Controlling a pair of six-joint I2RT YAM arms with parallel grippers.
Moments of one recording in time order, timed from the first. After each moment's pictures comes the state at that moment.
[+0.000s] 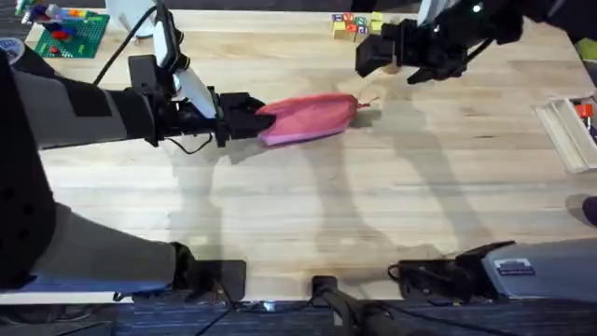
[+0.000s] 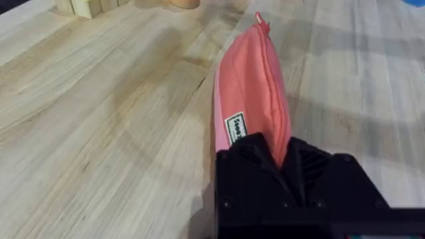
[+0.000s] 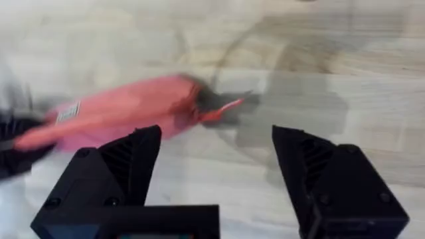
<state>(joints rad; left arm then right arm) 0.14 1.66 0.66 -0.03 1.24 0.84 0.26 1.57 1.37 -0.91 -0.05 0.28</state>
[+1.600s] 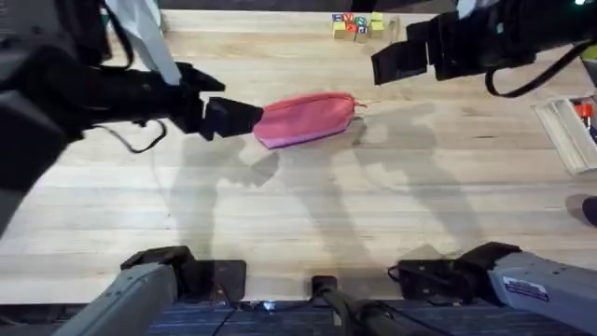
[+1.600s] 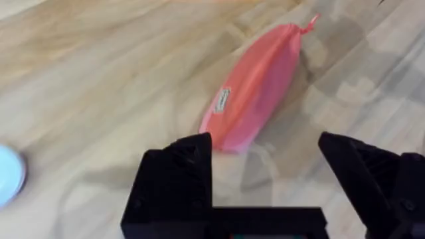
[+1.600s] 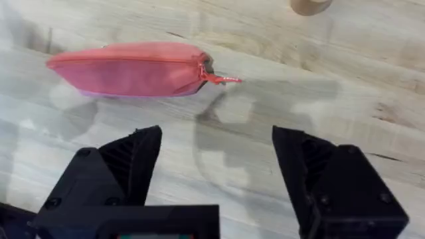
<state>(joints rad) 0.14 1.11 0.87 -0.73 0.78 0.49 0.37 1.30 1.40 -1.10 0.03 0.13</state>
